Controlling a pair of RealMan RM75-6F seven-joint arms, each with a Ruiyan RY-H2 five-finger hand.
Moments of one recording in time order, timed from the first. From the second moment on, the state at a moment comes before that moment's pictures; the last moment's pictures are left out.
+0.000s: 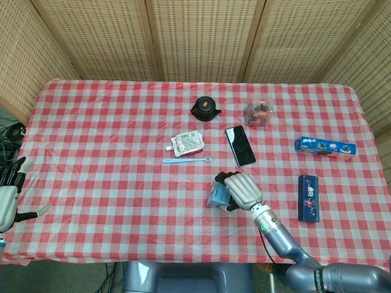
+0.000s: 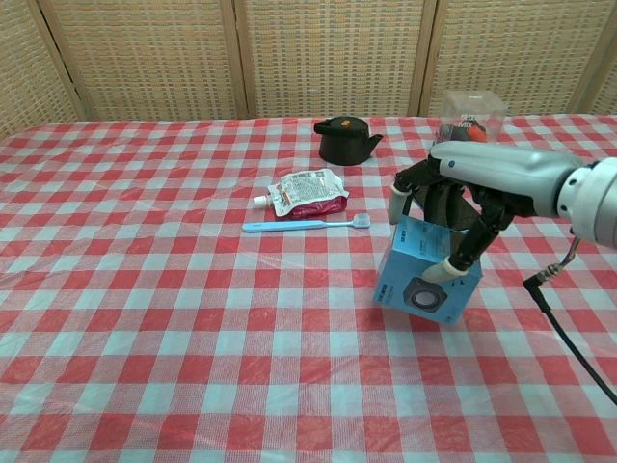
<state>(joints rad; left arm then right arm) -0.13 -1.03 -0.08 -1.81 1.35 1.41 0.13 0.71 -1.42 0.14 -1.78 -1.09 0.99 -0.30</state>
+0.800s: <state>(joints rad) -0.14 -1.03 -0.08 -1.81 1.33 1.39 0.14 1.03 -1.20 0.17 -1.63 -0.57 0.23 0.08</state>
